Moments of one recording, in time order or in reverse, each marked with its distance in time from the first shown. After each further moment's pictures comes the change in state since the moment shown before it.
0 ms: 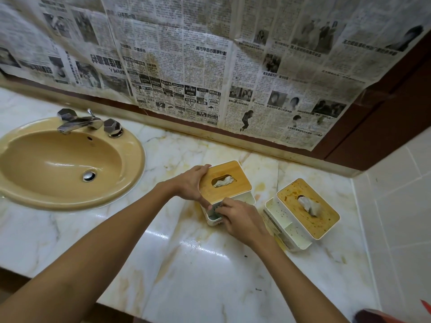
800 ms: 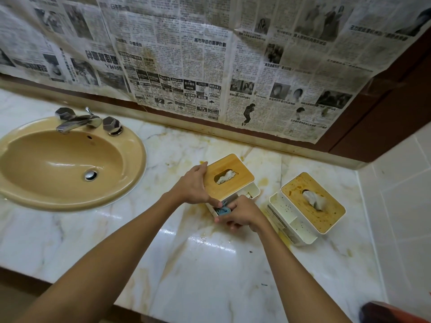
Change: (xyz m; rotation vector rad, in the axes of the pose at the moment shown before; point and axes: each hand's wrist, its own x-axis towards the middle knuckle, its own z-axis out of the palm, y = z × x) left_hand -0.011 0.011 0.022 -0.053 0.180 -0.133; right_hand 0.025 0.001 -0.004 0.856 -0.433 0.756
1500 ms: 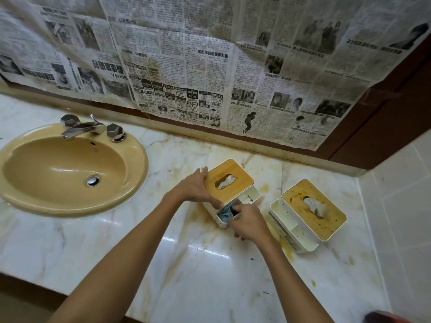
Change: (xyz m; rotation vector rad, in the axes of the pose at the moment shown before) left_hand 0.010 0.006 -0.018 -0.014 -0.121 -0.089; right_hand -0.024 0.001 0.008 -0.166 0.262 -0.111
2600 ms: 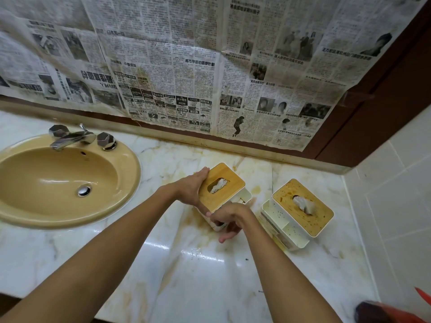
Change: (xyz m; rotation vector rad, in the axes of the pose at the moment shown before) left_hand 0.015 -0.002 -0.011 0.176 -0.111 0.307; right_hand 0.026 -0.050 -0.008 0.059 -0.529 0.492
